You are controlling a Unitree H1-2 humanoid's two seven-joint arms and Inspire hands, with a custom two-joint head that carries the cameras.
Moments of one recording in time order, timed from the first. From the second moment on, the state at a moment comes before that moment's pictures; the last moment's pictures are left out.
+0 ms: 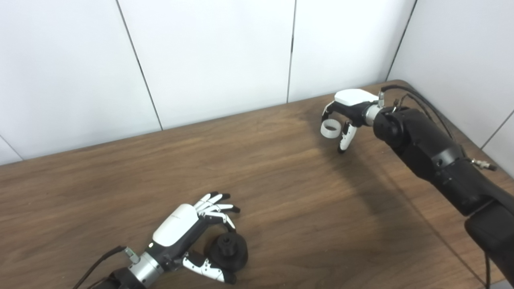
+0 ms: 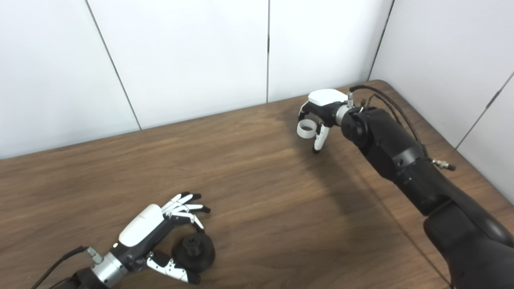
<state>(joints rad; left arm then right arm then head) -0.34 0.38 -0.63 0.21 0.48 -0.47 -0.06 -0.62 -0.72 0.32 0.34 -0.78 0.15 0.43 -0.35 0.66</state>
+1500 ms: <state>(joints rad) -0.32 0.42 -0.60 0.17 0.44 -0.47 -0.12 -0.63 -0.72 0.38 0.36 -0.93 0.08 0.30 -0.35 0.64</state>
